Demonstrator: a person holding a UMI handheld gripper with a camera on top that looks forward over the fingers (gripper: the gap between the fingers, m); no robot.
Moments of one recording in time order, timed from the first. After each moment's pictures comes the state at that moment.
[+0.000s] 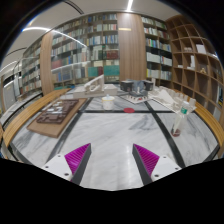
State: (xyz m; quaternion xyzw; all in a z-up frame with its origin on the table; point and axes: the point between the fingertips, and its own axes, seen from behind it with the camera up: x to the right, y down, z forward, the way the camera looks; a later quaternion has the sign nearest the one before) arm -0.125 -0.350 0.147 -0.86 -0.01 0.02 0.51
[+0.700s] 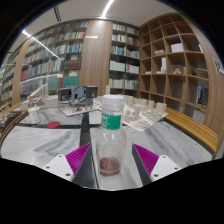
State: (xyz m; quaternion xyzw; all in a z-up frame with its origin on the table) arm 0.261 -0.159 0.076 -0.80 0.09 -0.11 0.58
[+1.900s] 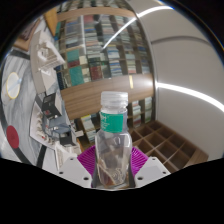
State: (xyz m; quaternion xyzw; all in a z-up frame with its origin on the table) arm 0.081 0.082 0.378 -0.56 -0.25 -0.60 0.52
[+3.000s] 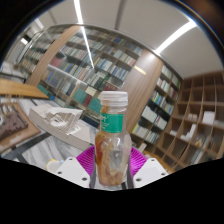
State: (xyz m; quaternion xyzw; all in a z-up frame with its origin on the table) arm -0.085 0.169 0.283 -0.70 -0.14 -0.22 0.66
